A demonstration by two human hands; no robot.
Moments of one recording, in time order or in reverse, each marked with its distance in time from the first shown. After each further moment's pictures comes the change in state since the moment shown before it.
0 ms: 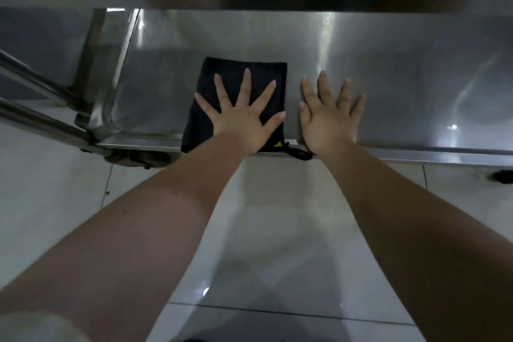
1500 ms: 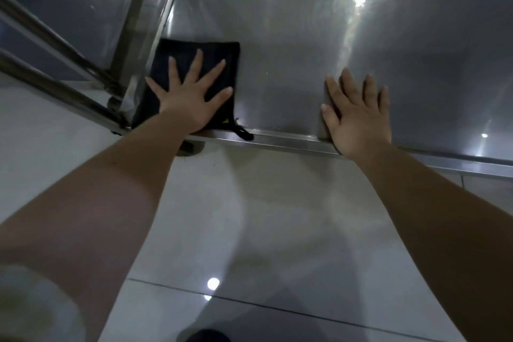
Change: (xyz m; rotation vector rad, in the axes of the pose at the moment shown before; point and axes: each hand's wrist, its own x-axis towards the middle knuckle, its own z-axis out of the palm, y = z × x) left_hand 0.006 -0.158 0.000 -0.077 -0.008 -0.187; right_hand 0.002 -0.006 0.007 -0.040 0.054 -0.170
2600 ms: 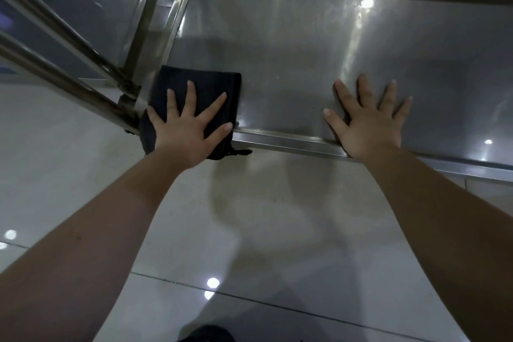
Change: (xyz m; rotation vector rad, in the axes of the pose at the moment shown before) left_hand -0.068 -0.023 0.013 0.051 0.009 0.022; right_hand -0.002 0.002 0.004 -0.034 -0.016 0.096
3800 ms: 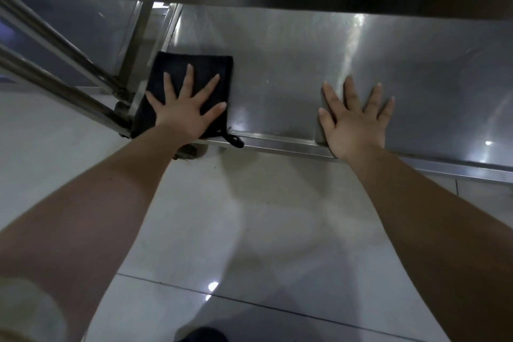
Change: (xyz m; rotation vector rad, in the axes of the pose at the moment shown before) left_hand 0.049 0.006 -0.015 -0.052 -0.046 -0.059; right_hand 0.003 -0.003 0.000 -0.010 -0.011 0.009
